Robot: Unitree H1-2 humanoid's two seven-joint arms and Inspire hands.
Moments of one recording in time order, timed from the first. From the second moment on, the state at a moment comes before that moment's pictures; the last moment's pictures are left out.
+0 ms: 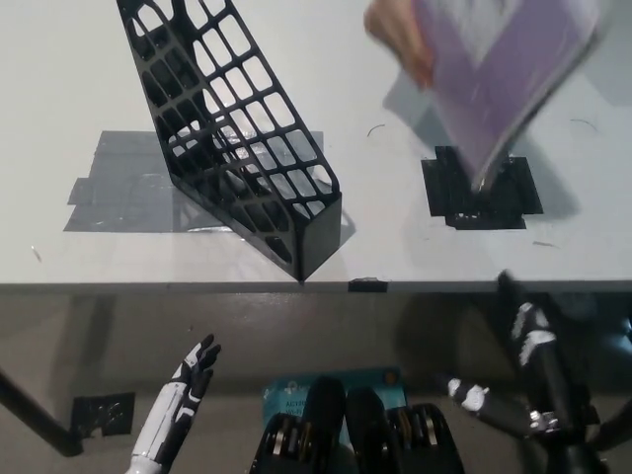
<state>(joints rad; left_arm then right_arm) -0.03 0.18 -0.10 0.35 0.12 -0.42 -0.04 0.06 -0.03 0.08 -0.22 -0.08 -0.12 -0.03</state>
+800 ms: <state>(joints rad) -0.04 0.20 -0.12 0.36 0.08 -0.43 -0.12 -0.24 -0.05 -0.14 -0.31 -0.04 -0.06 -0.08</state>
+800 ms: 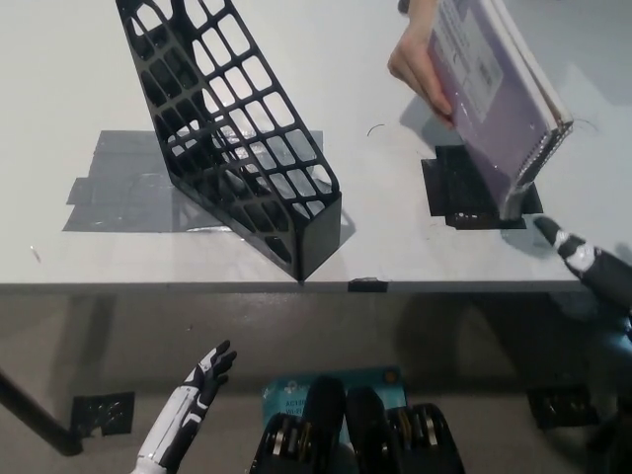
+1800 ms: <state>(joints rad) -0.05 0.20 -0.11 0.35 0.08 -0.43 -0.12 -0.72 -0.08 -0.10 0.29 -0.05 -0.02 -0.09</state>
